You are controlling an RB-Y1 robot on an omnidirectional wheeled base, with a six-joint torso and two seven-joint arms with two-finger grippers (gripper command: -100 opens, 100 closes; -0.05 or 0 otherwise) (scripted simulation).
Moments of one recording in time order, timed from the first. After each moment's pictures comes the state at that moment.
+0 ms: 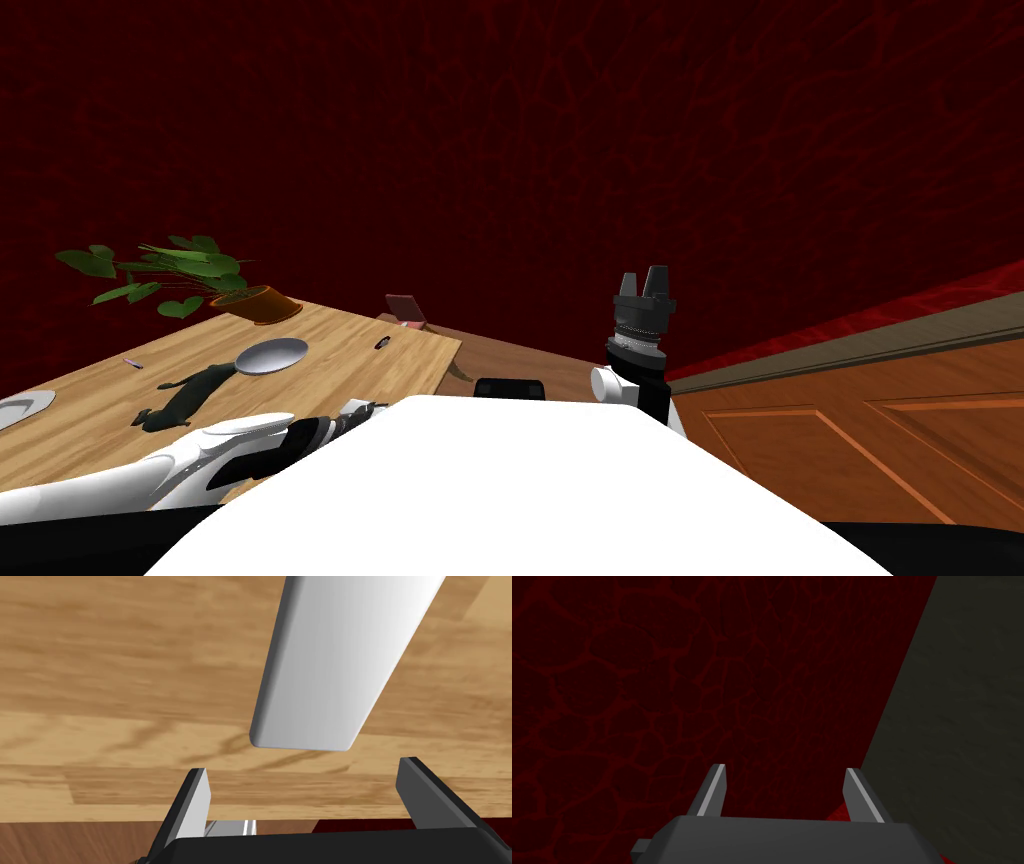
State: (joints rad) left arm 0.17 1.41 -1.19 -1.26 -0.25 -0.41 -1.33; right arm 0.52 0.01 -0.01 -2.34 0.05 -0.56 0.12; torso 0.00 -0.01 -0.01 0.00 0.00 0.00
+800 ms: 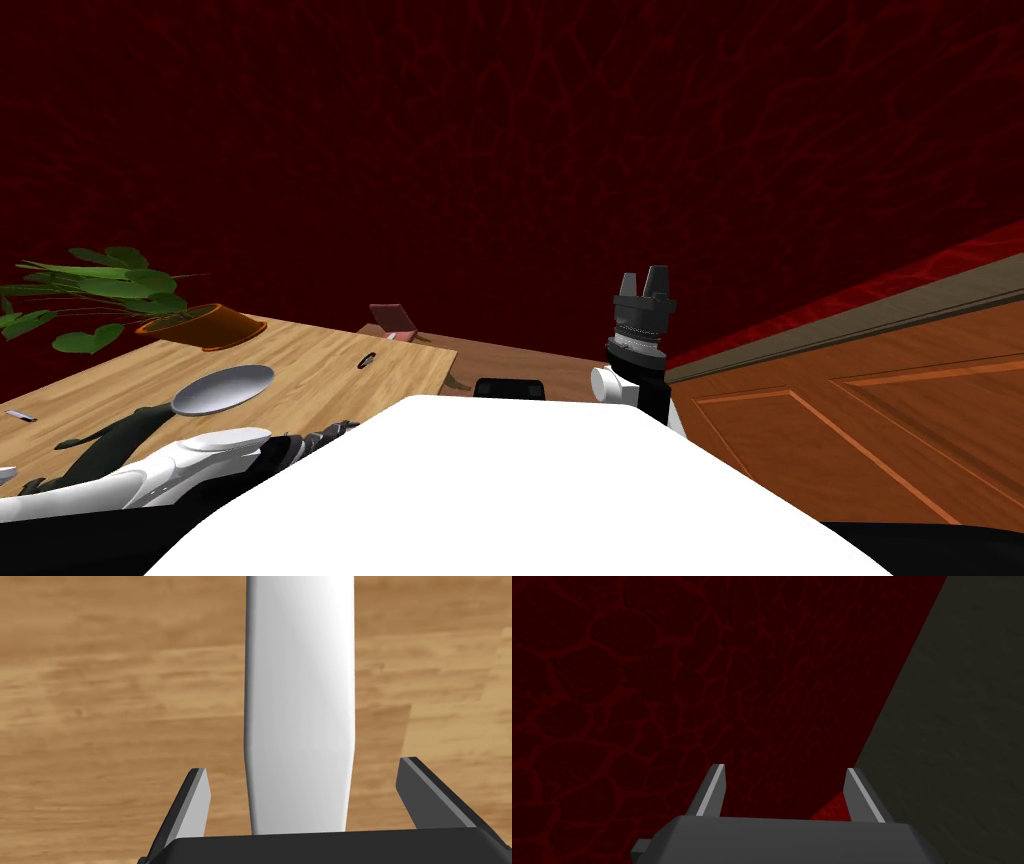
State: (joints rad) left arm 0.13 1.41 -1.33 -1.15 -0.33 -0.30 -1.43; right arm 0.52 0.01 -0.01 -2.34 0.05 -0.56 0.12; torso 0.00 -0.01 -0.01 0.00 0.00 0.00
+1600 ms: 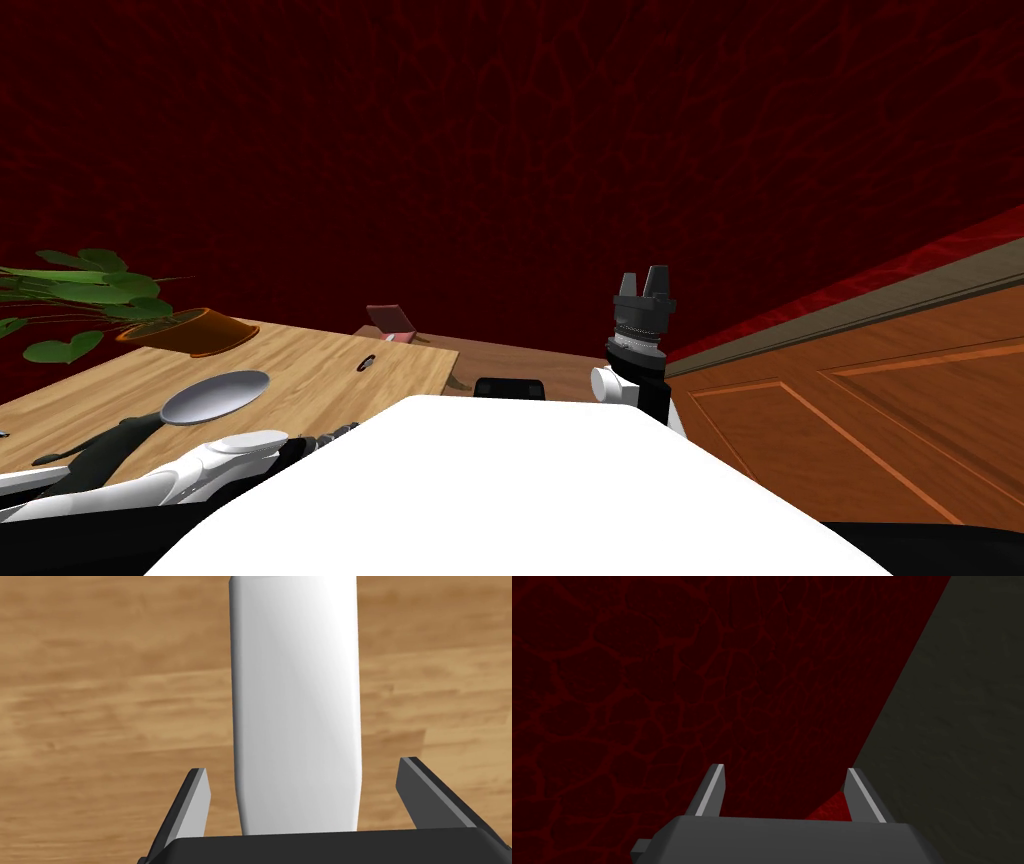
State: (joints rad) left arm 0.13 1.34 -1.33 -1.12 -0.35 -0.25 -1.42; right arm 0.52 0.01 -0.01 -2.34 0.05 -0.56 0.12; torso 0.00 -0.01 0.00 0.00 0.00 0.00
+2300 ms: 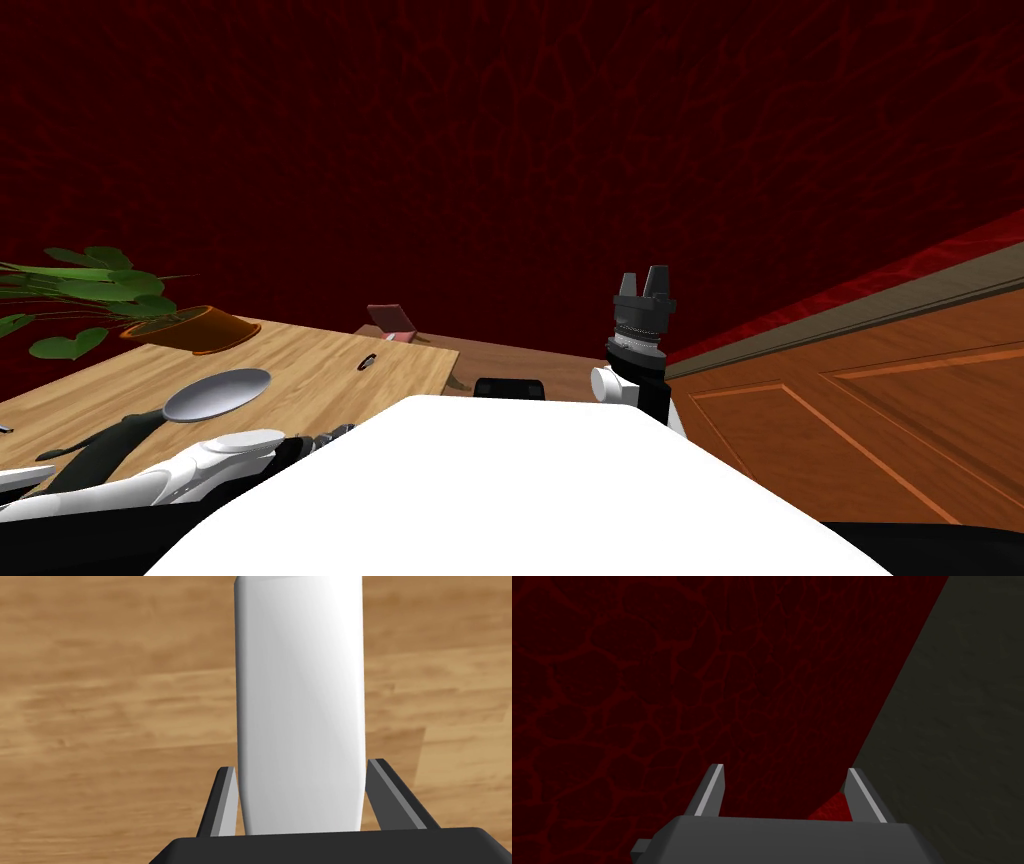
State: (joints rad) left arm 0.12 1.36 -1.35 -1.14 -0.35 -0.25 -1.42; right arm 0.52 0.01 -0.01 -2.34 0.05 -0.56 0.12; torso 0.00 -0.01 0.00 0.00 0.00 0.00
